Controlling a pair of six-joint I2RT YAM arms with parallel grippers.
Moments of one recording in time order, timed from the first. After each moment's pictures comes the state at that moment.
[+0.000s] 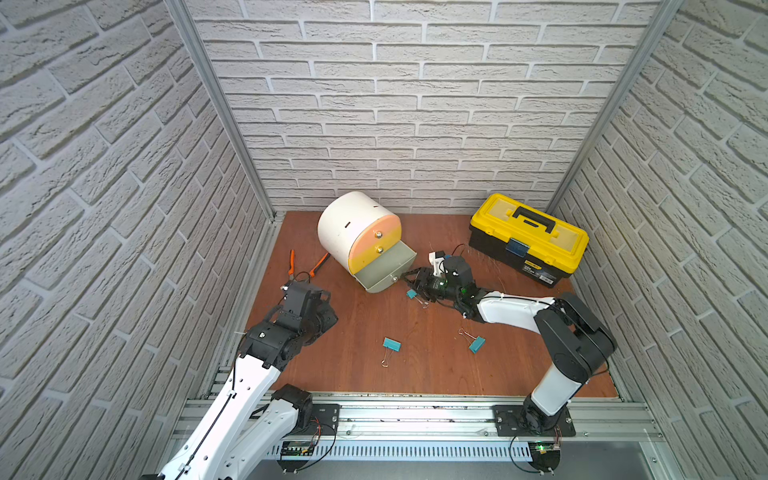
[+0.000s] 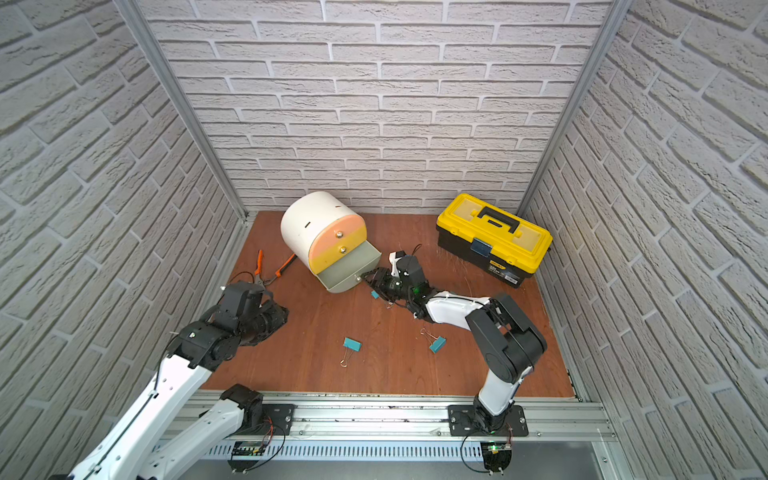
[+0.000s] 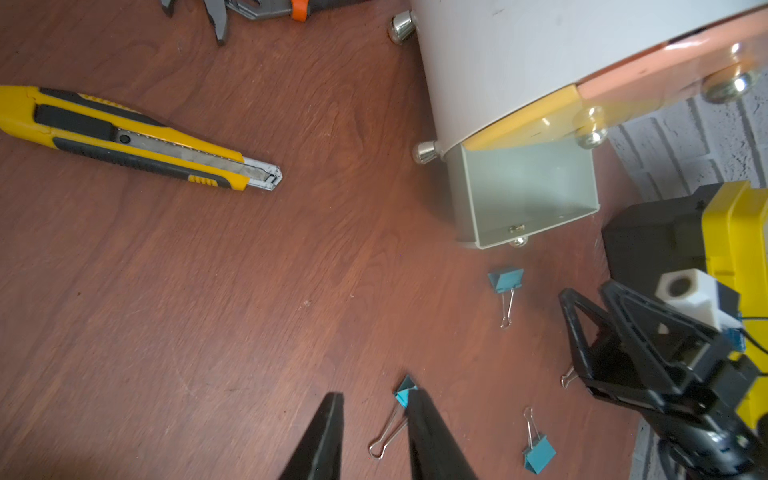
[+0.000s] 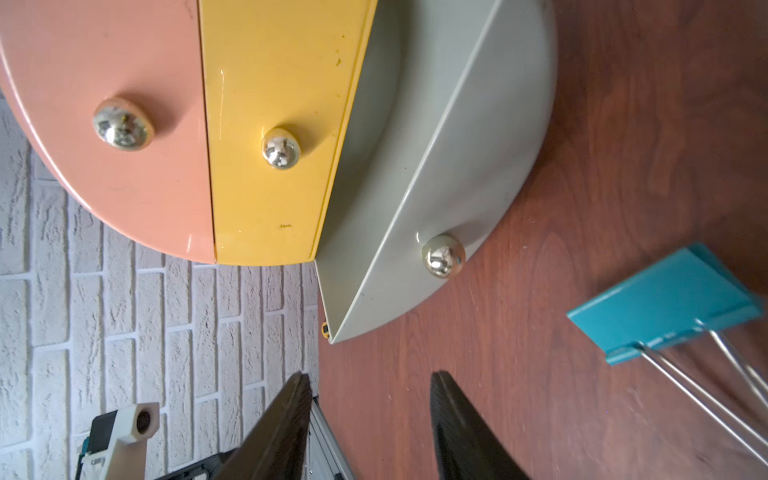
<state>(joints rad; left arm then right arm) -0.39 0.76 0.80 -0.93 -0.06 -0.96 0.54 1.68 0.88 0.31 -0.38 1.11</state>
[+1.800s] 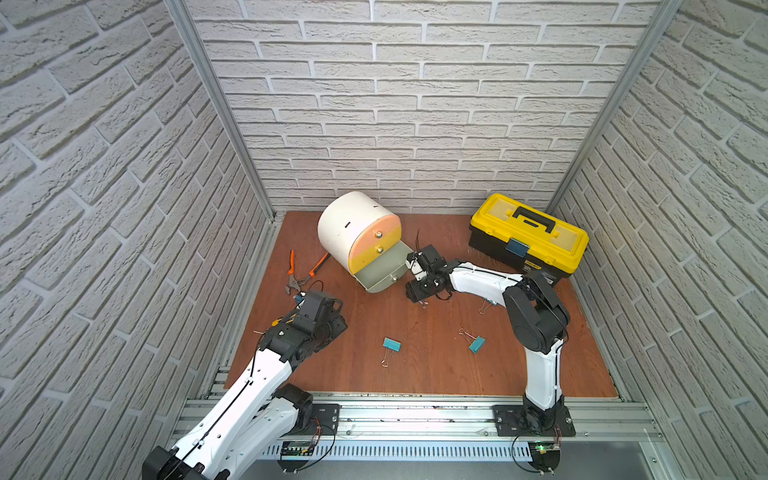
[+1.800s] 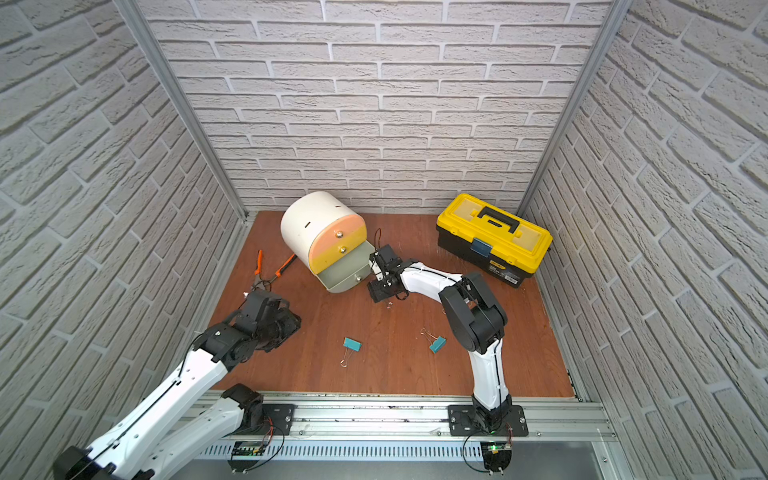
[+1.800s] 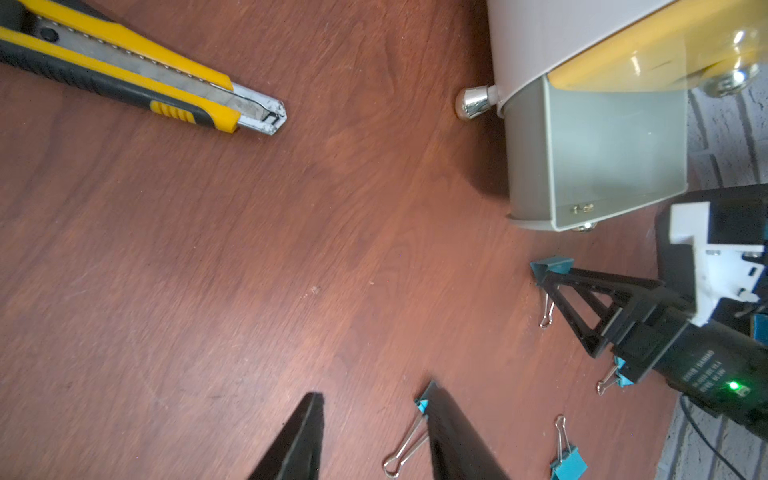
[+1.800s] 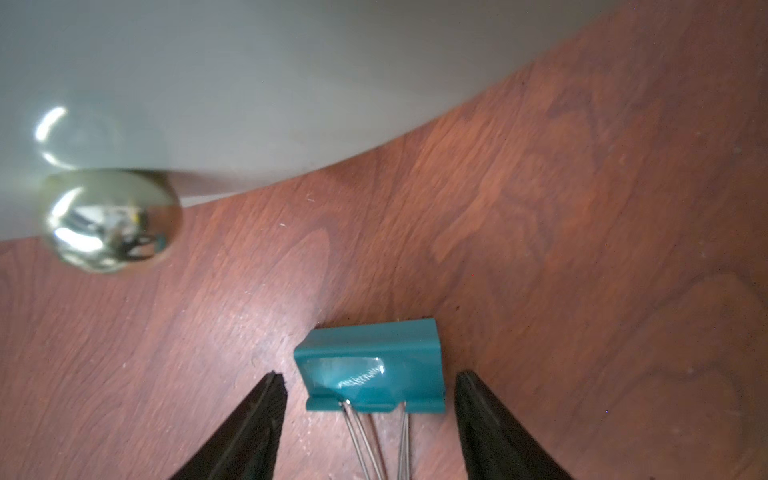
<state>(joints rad) -0.45 0.81 0.65 -0.79 -0.06 -1.05 0.56 2.02 1.38 -0.49 -0.07 0.15</state>
